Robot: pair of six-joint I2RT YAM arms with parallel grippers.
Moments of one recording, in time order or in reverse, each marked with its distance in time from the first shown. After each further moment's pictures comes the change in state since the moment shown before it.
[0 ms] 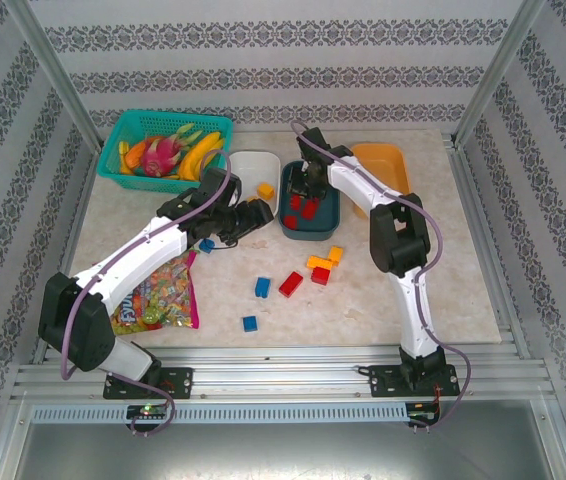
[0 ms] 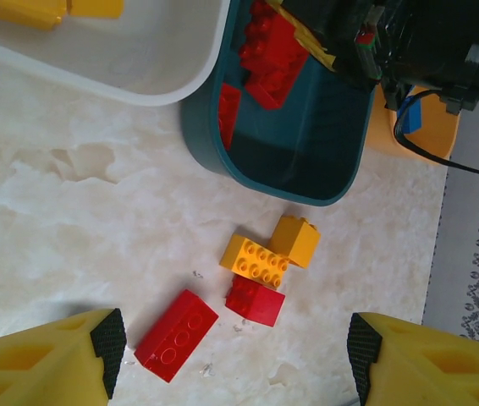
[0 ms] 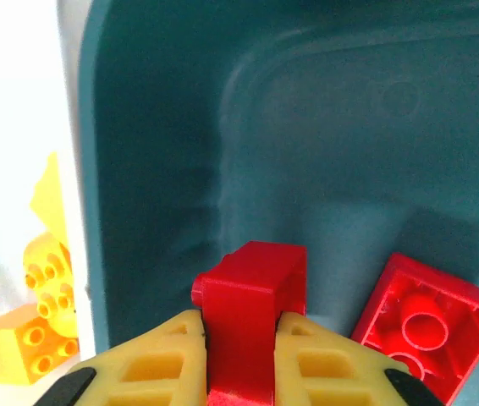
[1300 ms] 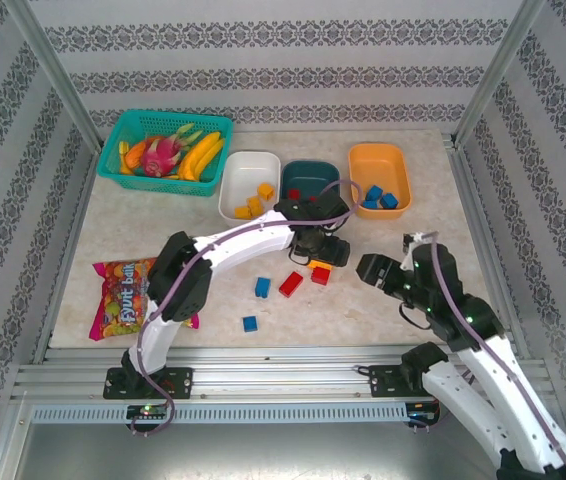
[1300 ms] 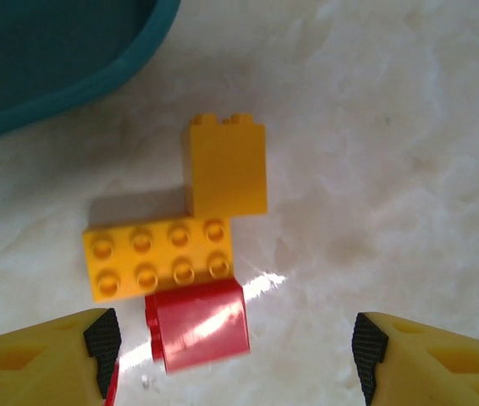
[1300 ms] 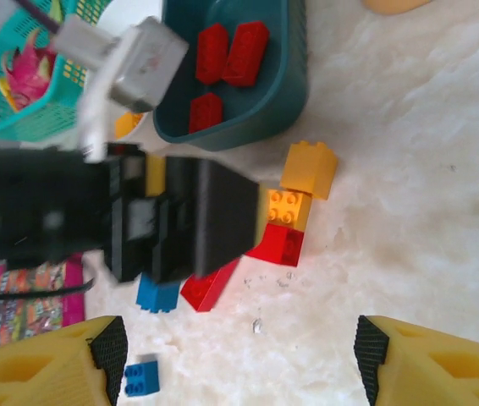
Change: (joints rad) left arm -0.369 0.653 0.617 -0.249 -0.158 0.379; right arm -0.006 -1.791 -1.307 -0.026 0.056 0.145
